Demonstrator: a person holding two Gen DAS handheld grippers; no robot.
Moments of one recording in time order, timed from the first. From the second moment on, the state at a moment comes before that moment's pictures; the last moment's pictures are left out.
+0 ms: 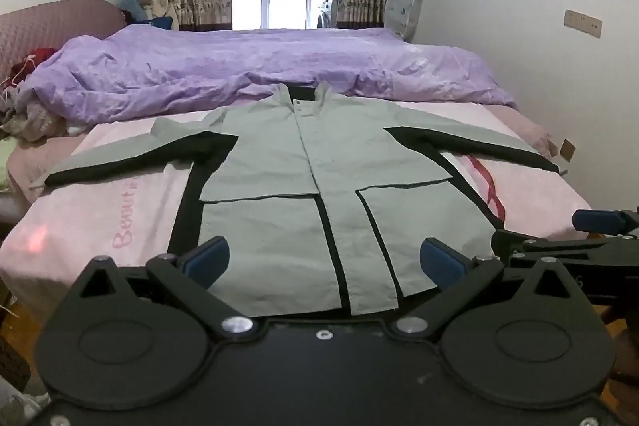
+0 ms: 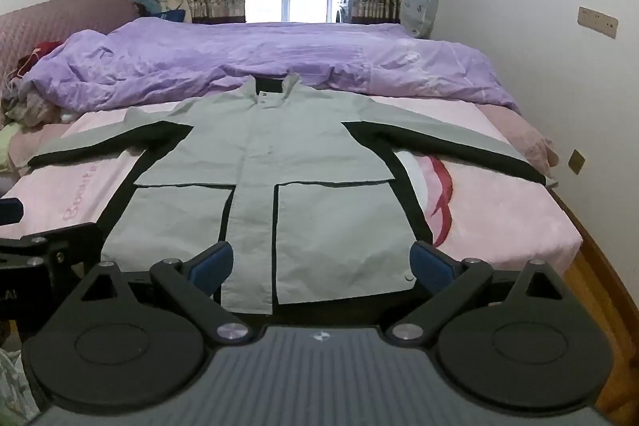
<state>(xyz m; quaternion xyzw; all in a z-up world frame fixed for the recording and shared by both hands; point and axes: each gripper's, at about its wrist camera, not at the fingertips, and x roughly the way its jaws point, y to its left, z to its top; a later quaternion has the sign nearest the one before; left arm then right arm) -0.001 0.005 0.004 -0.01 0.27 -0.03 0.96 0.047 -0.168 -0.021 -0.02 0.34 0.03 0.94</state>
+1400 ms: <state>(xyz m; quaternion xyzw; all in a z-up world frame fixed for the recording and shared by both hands) -0.005 0.003 0.003 0.01 0.27 -0.02 0.96 0.044 -0.162 -0.028 -0.04 0.34 0.03 0.94</state>
